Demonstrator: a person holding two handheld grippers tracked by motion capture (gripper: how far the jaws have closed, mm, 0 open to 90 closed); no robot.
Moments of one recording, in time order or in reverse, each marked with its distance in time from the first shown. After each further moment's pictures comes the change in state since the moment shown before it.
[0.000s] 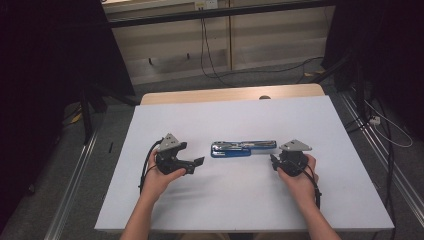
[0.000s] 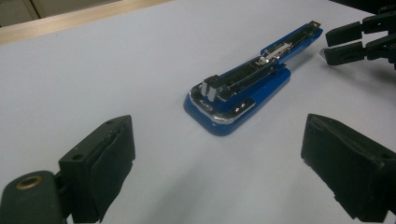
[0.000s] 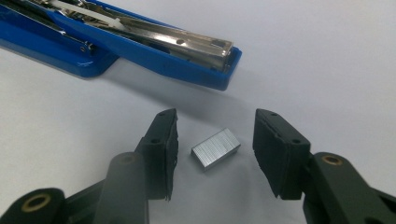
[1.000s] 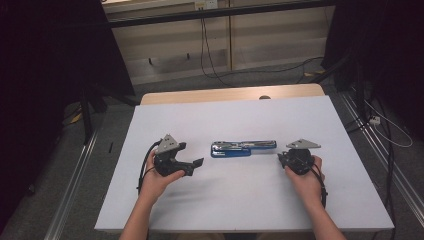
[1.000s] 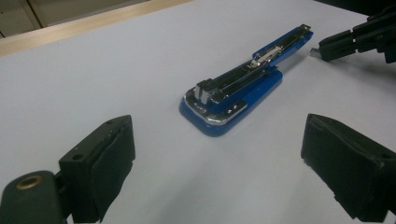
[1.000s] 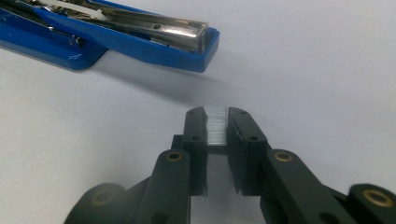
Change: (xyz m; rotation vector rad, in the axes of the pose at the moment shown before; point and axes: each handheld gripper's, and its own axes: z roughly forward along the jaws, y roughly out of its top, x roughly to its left) left arm -0.005 0.002 -0.010 -0.024 0.005 0.012; right arm -0.018 -0.005 -0.003 0.030 0.059 0.074
